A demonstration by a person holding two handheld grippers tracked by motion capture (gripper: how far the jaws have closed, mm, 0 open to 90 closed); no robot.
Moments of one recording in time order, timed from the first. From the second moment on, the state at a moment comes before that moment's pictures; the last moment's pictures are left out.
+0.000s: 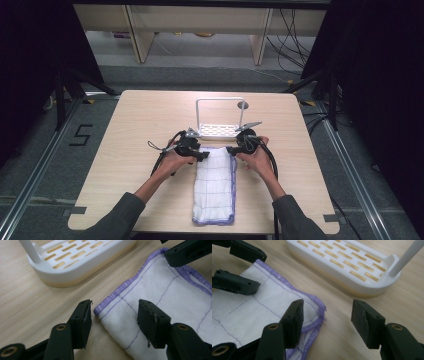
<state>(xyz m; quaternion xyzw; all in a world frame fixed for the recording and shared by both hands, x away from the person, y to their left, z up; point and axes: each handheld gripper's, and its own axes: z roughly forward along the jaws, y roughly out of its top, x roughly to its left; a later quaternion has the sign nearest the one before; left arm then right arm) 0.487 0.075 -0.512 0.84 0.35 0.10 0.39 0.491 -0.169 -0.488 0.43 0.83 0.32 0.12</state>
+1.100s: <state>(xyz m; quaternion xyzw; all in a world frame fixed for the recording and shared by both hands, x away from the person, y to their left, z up) 0.478 0.069 -0.511 0.85 0.32 0.11 0.40 0.486 -0.158 -0.500 0.40 0.85 0.33 0.11</state>
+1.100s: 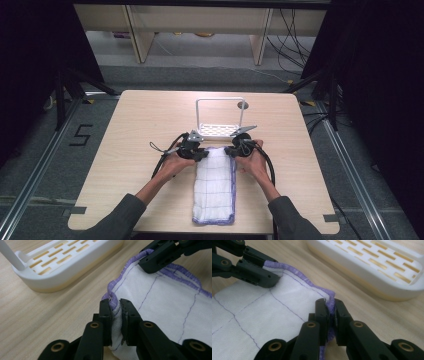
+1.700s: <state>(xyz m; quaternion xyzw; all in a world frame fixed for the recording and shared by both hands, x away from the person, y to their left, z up) 0.439 0.080 -0.453 0.82 0.30 0.14 0.46 0.453 -0.162 -0.449 0.36 0.83 0.41 0.13</state>
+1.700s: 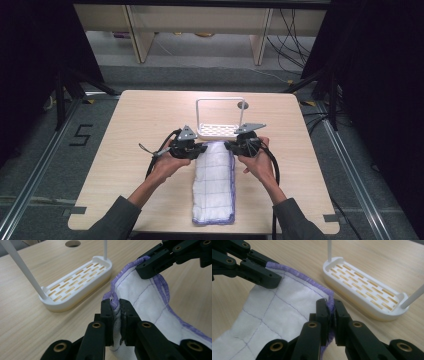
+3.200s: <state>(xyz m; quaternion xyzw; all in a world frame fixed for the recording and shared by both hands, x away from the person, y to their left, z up) 0.473 0.082 -0.296 0.79 0.29 0.17 0.52 0.464 -0.182 -0.293 0.33 0.78 0.50 0.20</state>
